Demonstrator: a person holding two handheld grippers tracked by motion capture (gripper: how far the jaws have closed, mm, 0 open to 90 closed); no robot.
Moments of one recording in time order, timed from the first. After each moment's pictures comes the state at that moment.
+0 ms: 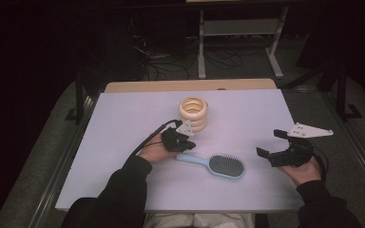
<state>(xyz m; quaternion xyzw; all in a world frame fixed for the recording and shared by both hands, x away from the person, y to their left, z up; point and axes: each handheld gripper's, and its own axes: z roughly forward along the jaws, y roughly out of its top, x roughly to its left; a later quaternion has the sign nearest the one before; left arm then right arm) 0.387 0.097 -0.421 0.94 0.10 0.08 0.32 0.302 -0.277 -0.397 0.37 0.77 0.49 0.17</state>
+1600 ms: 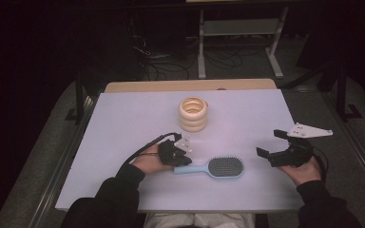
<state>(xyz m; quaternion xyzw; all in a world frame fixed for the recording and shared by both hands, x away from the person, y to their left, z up) 0.351 0.105 -0.426 0.96 0.05 0.04 0.28 0.303 -0.277 -0.397 0.38 0.77 0.49 0.17</state>
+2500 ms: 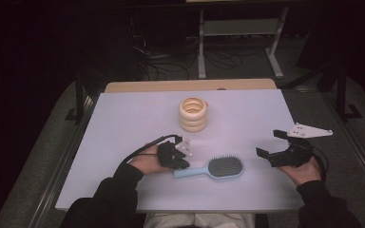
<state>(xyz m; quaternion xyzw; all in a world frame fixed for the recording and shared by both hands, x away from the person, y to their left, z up) 0.344 0.106 -0.418 0.97 0.02 0.03 0.24 0.302 -0.277 -0.397 0.37 0.77 0.49 0.17</state>
